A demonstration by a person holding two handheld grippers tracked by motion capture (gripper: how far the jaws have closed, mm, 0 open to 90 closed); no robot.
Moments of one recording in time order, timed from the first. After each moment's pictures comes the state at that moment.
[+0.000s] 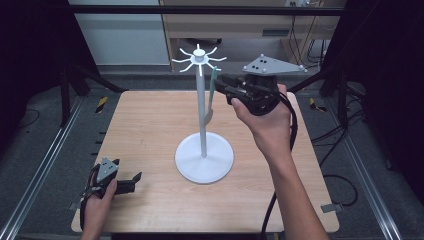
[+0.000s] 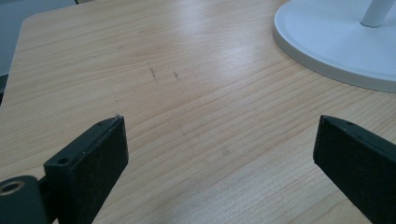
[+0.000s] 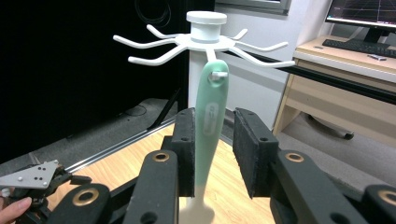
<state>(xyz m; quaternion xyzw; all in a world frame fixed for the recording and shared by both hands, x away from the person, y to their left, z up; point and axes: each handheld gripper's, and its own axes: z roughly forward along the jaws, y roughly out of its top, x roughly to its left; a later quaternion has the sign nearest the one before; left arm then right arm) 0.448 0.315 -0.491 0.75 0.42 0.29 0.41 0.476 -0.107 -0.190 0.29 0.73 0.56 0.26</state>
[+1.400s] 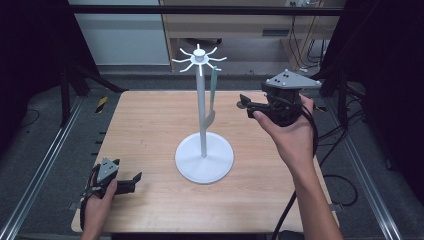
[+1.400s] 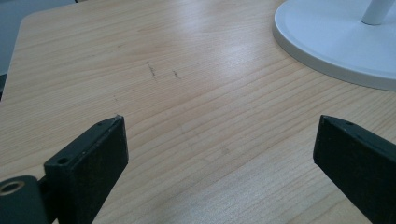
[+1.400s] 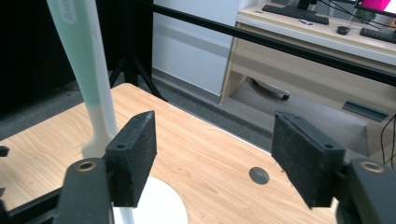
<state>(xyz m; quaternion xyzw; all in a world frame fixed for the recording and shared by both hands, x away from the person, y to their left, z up) 0.449 0.315 -0.492 0.76 0.42 0.29 0.41 0.482 -0.157 -0.226 0.37 0.72 0.48 0.33</state>
